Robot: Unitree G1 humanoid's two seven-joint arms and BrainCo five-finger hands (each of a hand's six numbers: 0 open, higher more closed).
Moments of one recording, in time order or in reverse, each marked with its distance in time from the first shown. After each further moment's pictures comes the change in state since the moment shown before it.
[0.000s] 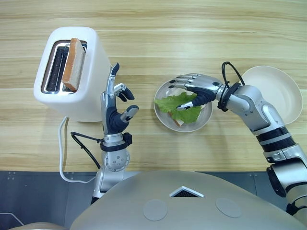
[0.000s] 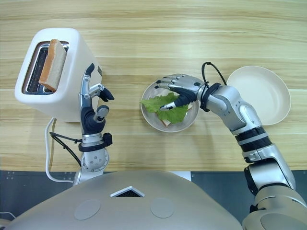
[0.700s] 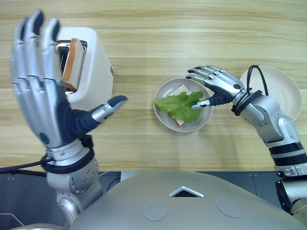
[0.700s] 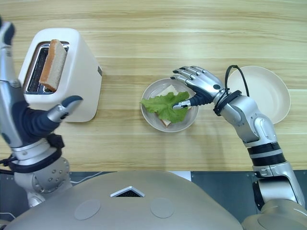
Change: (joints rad) left arm 0.039 -0.066 0.298 -0.639 0.567 0.251 -0.240; right arm 0.193 -0.042 -0.143 -0.107 -0.128 0.002 -0.240
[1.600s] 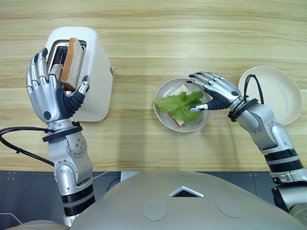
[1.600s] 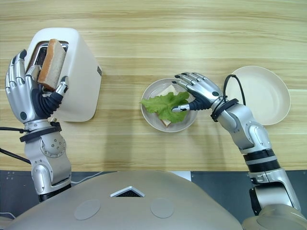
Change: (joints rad) left arm -0.176 0.163 0.131 0.459 -0.070 0.176 0.060; right arm 0.073 0.021 -0.003 -0.001 -0.013 0.045 -0.048
